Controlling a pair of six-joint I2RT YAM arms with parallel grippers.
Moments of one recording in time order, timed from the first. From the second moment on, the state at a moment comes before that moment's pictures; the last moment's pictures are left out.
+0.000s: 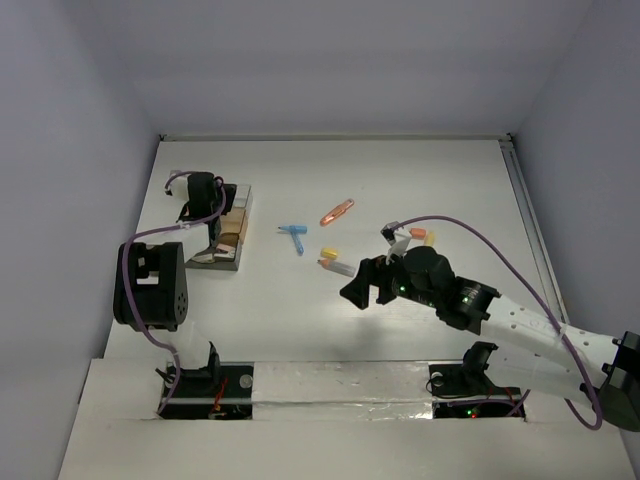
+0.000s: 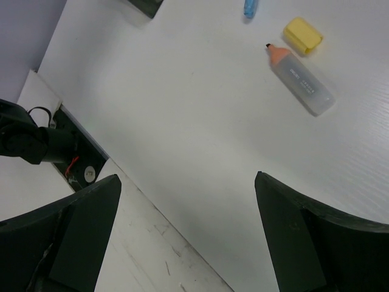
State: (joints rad) left arm -0.02 1.65 0.87 0.32 -0.11 -1.20; right arm 0.92 0.94 0.62 -0.12 -0.02 0.60
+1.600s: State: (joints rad) left arm -0.01 1.63 0.84 0.32 -0.21 -1.20; right arm 0.92 0.92 0.62 -0.13 -0.02 0.57
